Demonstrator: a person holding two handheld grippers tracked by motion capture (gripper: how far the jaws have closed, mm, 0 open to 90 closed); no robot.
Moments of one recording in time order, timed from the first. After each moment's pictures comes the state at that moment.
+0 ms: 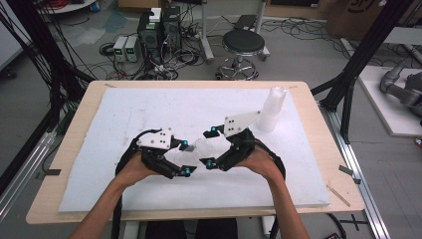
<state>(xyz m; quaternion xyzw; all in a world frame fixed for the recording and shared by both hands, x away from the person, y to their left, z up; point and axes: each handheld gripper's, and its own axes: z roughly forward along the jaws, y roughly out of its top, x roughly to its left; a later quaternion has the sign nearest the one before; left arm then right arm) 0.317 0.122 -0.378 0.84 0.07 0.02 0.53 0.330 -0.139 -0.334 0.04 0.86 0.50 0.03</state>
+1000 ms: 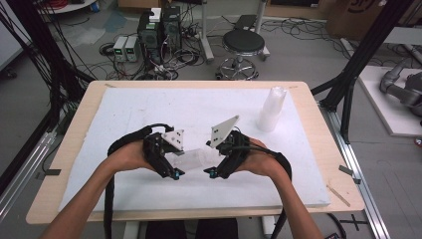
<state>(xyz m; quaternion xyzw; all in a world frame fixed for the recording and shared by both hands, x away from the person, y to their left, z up) 0.324 0.102 -0.346 0.96 0.05 0.01 0.28 0.319 -0.120 -0.328 0.01 0.94 0.33 0.06</state>
